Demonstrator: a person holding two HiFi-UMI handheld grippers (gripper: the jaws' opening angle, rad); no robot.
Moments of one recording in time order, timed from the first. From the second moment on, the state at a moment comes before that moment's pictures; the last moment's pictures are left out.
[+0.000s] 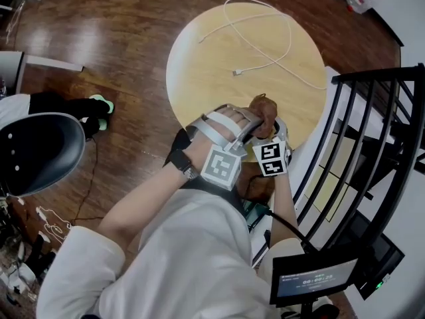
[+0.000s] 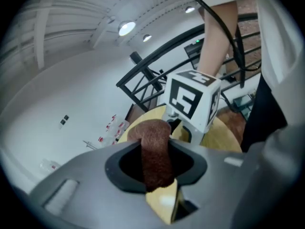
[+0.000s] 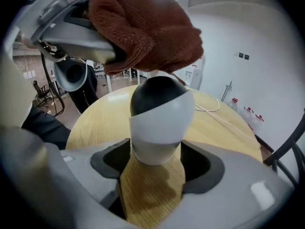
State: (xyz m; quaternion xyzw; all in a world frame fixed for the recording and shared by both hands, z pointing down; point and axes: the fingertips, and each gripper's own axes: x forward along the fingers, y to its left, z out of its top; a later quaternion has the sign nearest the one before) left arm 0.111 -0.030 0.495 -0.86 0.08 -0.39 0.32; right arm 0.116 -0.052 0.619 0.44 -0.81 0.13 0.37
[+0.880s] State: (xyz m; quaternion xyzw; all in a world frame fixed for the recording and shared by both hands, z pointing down) left arm 0.105 0.018 0.578 -0.83 -0.03 -0.45 0.32; right arm 0.114 -0.022 0.628 0.45 -0.80 0.18 0.34
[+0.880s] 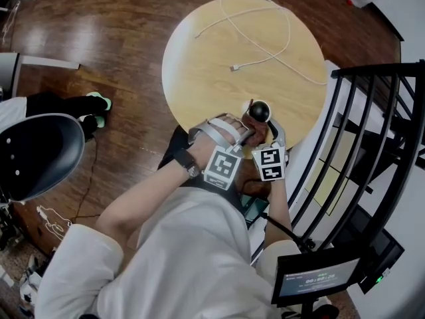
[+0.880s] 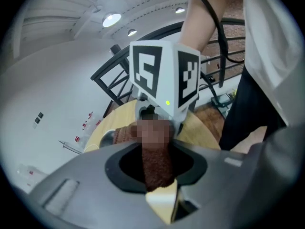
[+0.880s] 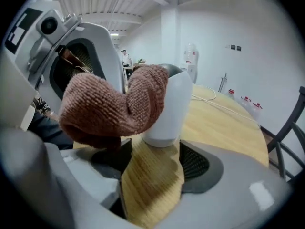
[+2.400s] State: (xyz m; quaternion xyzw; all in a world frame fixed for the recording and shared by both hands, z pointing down) left arm 0.043 0.032 0.658 -0.83 -0.08 -0.54 0.14; right arm 0.114 -0.024 0.639 0.47 -0.81 0.16 0.31
